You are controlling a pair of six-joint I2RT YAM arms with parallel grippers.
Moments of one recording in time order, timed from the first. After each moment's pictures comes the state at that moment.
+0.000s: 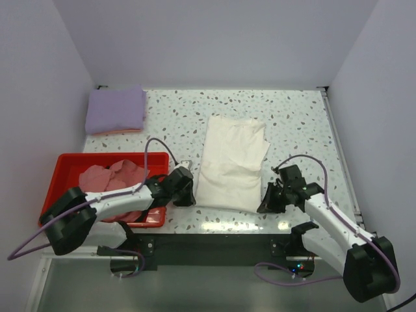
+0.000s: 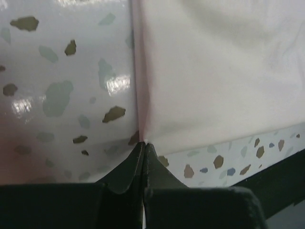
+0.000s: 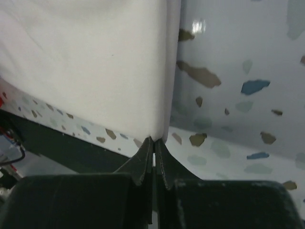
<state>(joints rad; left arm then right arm) -0.87 1.31 0.55 -0.20 -0.05 -0.84 0.32 0.93 0.41 -0.61 -0.33 0.61</state>
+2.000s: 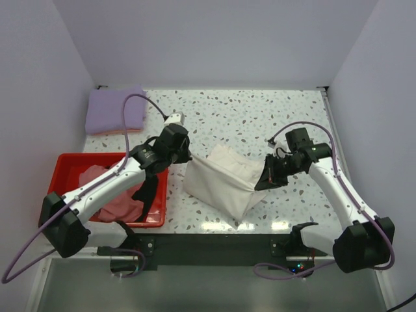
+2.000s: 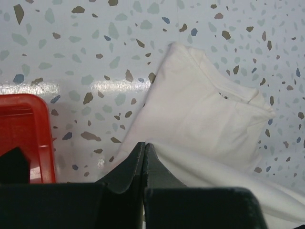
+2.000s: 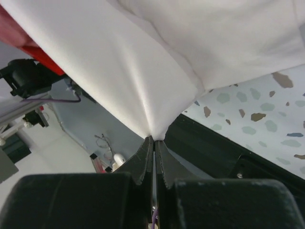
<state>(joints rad) -0.72 1.27 1.05 -0.52 -0.30 -0.68 0.22 1.16 0.97 -1.09 -0.64 0.33</state>
